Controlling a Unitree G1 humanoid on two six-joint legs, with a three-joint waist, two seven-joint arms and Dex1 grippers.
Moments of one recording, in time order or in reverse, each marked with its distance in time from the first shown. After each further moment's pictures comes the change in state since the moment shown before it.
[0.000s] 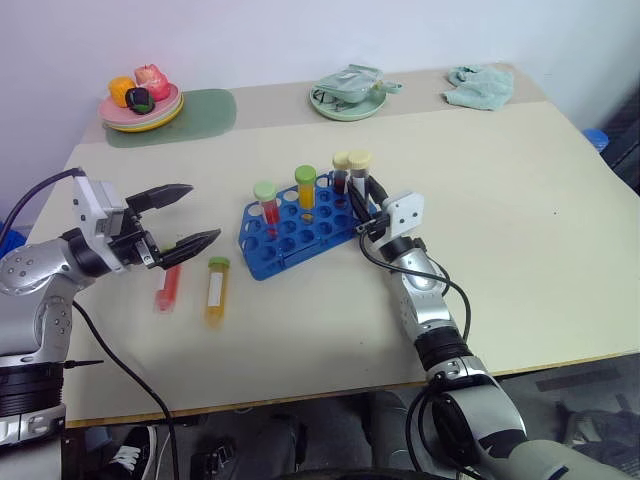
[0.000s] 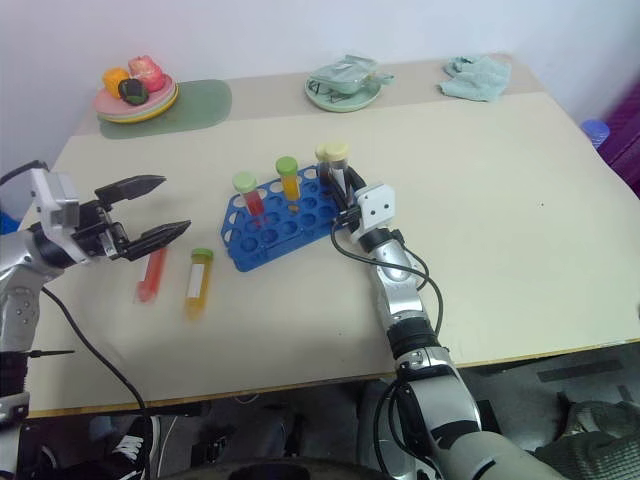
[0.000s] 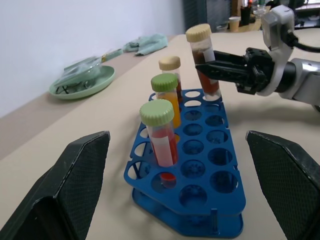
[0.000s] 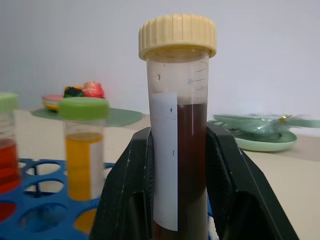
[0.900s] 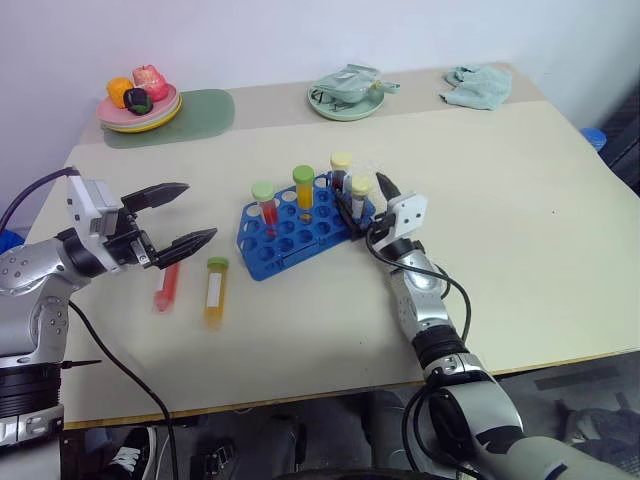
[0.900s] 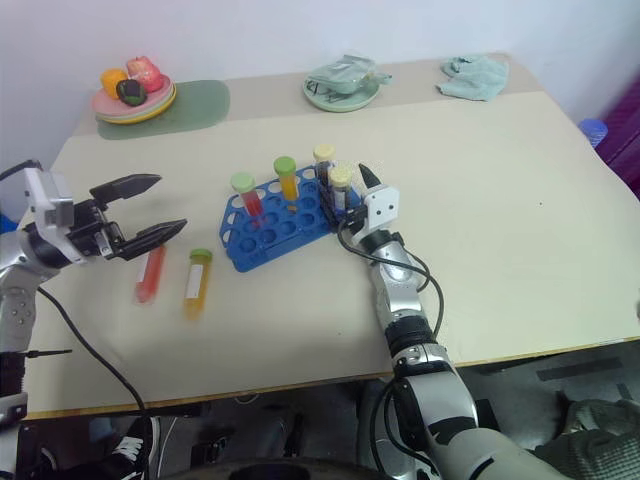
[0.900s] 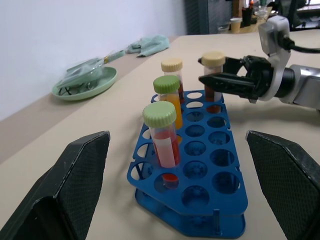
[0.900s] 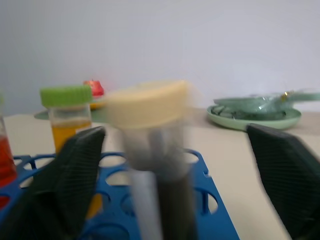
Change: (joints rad) left arm 0.002 0.000 0.018 0.000 0.000 0.005 -0.005; right arm -0.008 0.011 -0.025 0.029 0.088 0.015 0.098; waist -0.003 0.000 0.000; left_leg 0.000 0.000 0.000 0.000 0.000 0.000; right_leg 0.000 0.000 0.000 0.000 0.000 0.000
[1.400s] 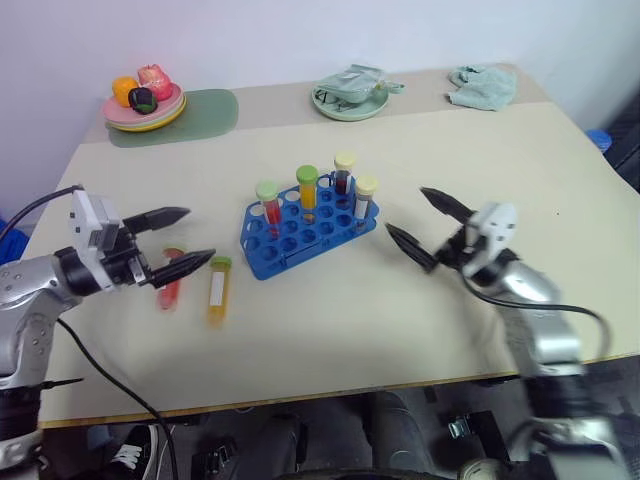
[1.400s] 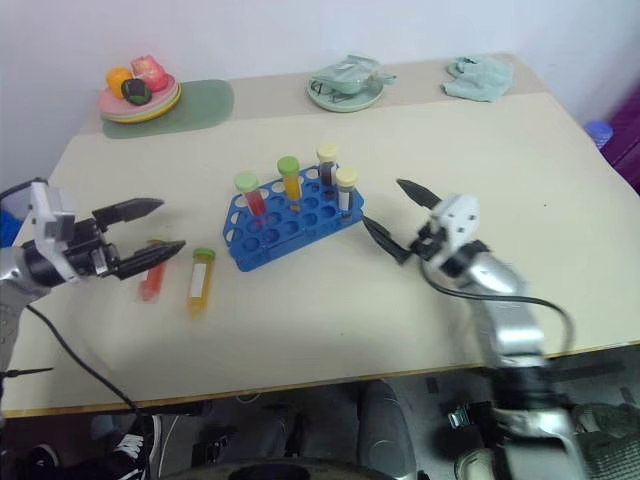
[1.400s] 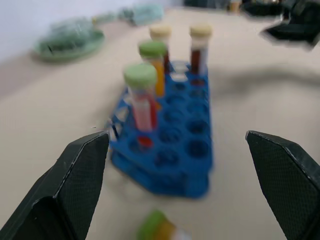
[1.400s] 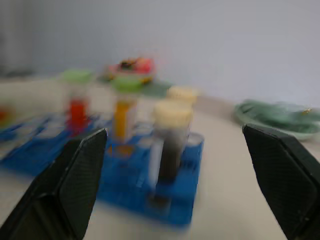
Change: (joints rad) left arm 0.159 0.089 0.051 -0.145 -0.070 0.217 0.033; right arm 0.378 -0.556 -0.103 -0.799 0.330 0.589 0.358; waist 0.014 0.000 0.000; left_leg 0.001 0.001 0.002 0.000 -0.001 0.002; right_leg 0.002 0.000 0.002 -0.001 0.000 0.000
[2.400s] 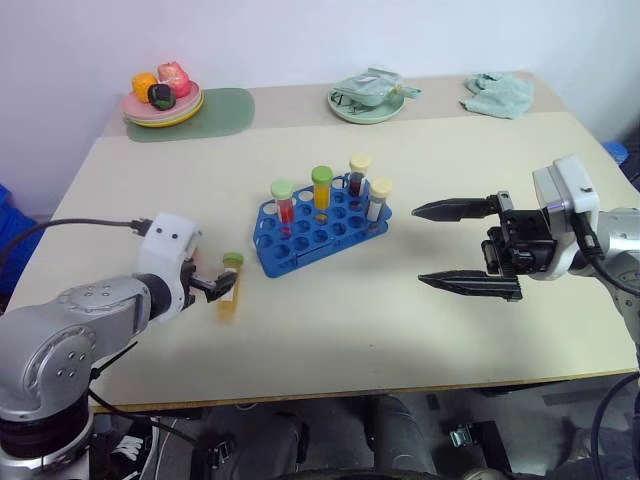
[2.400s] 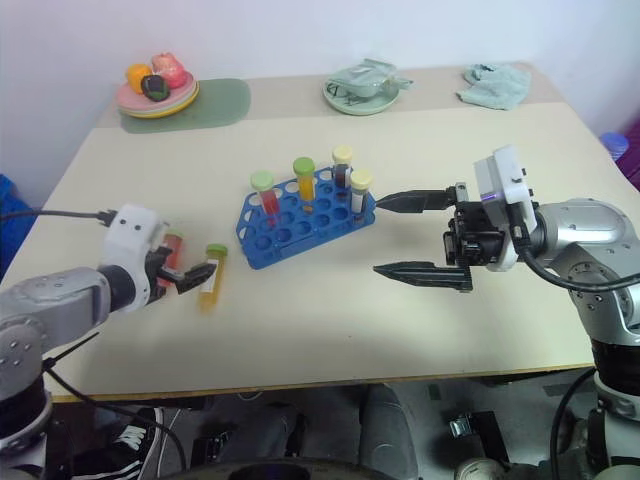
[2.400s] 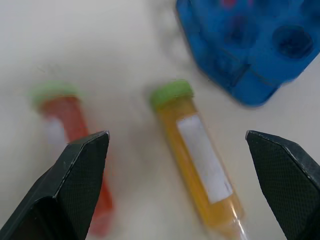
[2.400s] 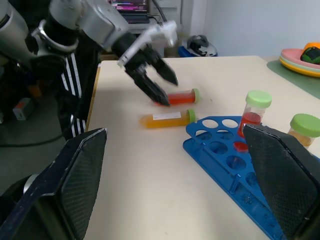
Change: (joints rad) left arm -0.193 -0.210 -0.076 -0.523 -0.166 1.243 1.036; right arm -0.173 -0.342 -0.046 -0.196 0.364 0.494 0.454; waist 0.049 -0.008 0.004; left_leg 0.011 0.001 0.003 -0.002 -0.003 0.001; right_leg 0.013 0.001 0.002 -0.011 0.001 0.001
